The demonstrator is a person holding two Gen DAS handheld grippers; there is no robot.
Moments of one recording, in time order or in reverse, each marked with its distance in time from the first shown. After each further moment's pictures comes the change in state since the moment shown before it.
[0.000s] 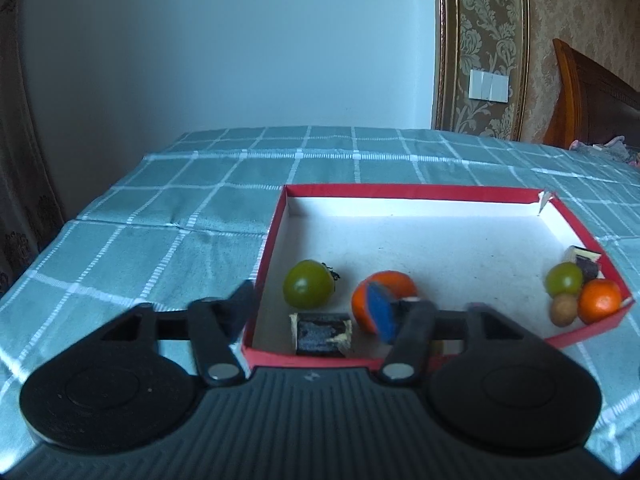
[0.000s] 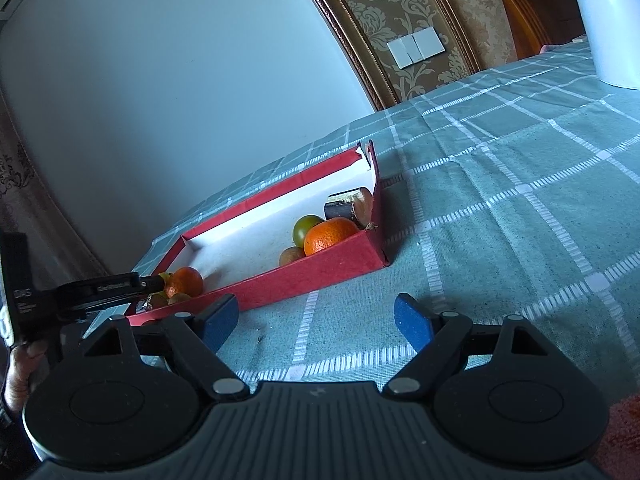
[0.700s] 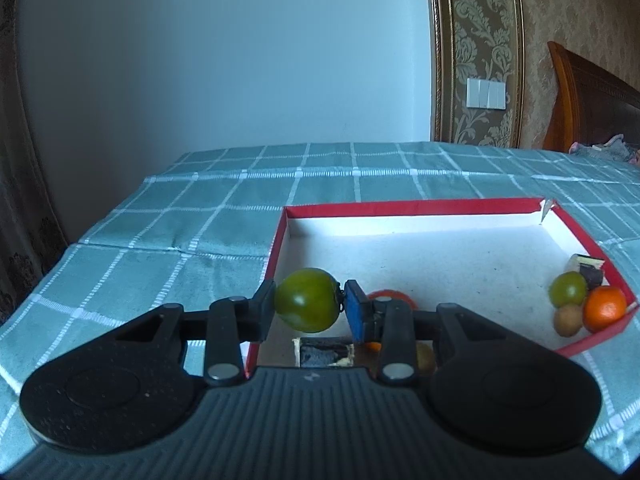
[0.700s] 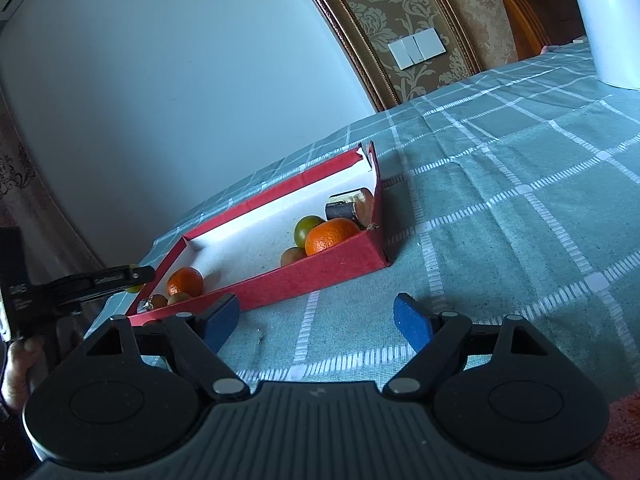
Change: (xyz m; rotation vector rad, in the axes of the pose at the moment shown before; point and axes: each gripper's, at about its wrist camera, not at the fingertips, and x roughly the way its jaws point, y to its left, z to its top) left arm 0.016 -0.002 0.010 0.026 -0.024 -0.004; right arm -0.003 0.001 -0.001 -0.002 -0.003 0.006
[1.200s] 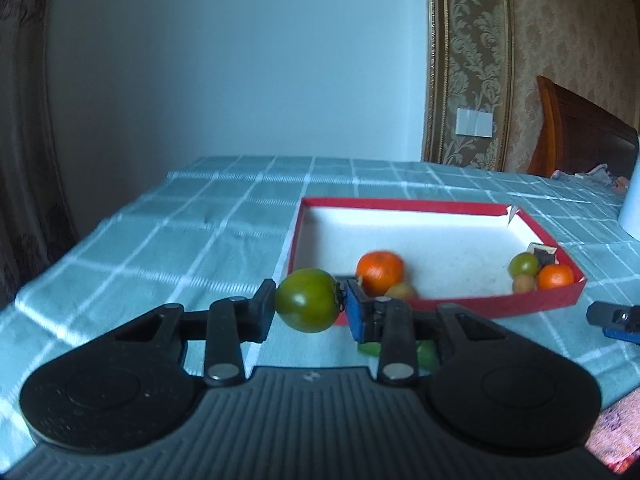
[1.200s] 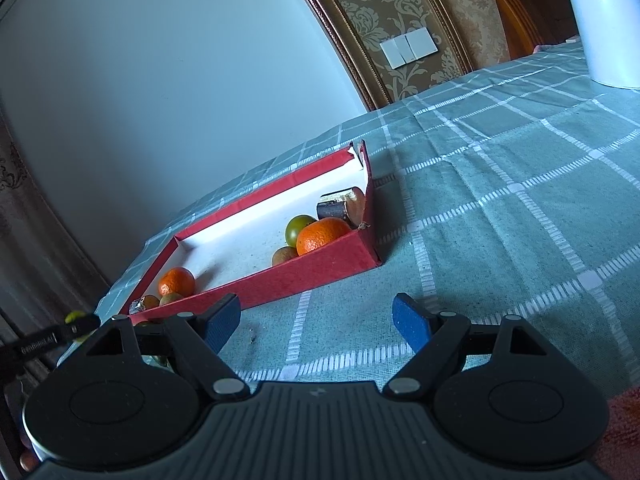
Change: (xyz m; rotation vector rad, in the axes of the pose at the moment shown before) left arm -0.088 0.023 -0.039 -0.045 -0.092 -0.033; right arm 0.001 -0.002 0.000 0.005 0.001 -0.025
